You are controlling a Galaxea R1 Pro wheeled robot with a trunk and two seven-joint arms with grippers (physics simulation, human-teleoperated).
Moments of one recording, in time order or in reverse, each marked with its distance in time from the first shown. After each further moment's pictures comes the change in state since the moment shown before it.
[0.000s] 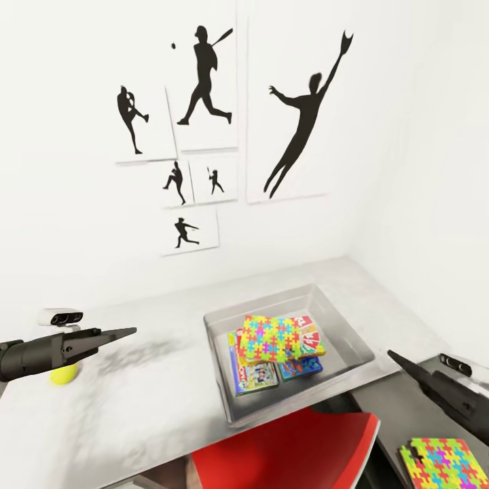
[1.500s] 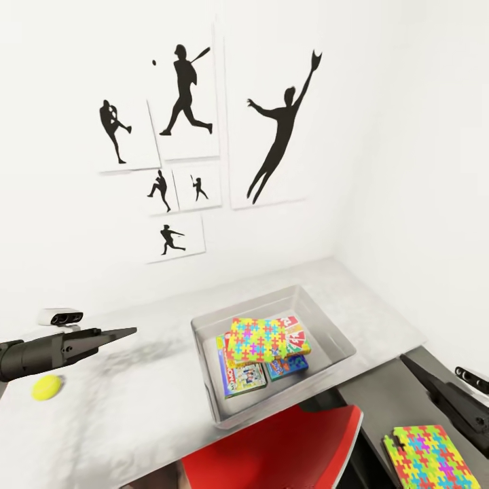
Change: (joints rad) left arm 0.000 -0.001 0.000 0.000 0.000 -0.001 0.000; right arm 0.024 0.122 -0.117 -0.001 0.013 -0.057 0.044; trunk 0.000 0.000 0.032
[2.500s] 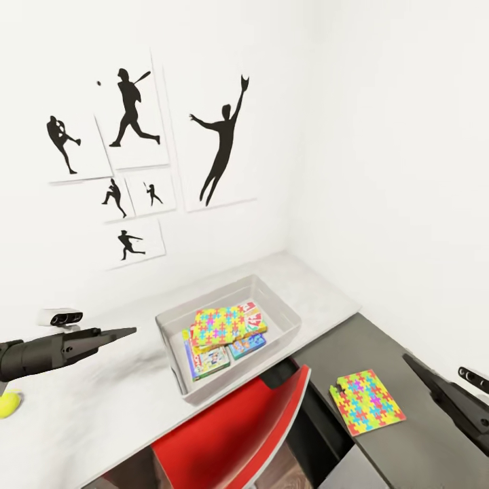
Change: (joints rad) left arm 0.000 0.001 0.000 0.001 -0.001 -0.011 0.000; right arm 0.000 -0.002 -0.008 0.001 -0.010 0.001 0.008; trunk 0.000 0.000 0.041
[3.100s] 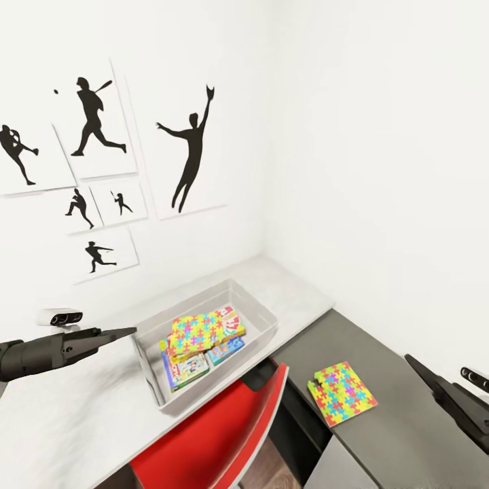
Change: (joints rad) left arm 0.000 0.000 0.000 -0.001 0.001 0.000 0.000; right arm 0.000 0.000 -0.009 0.001 -0.001 0.000 0.007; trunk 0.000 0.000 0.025
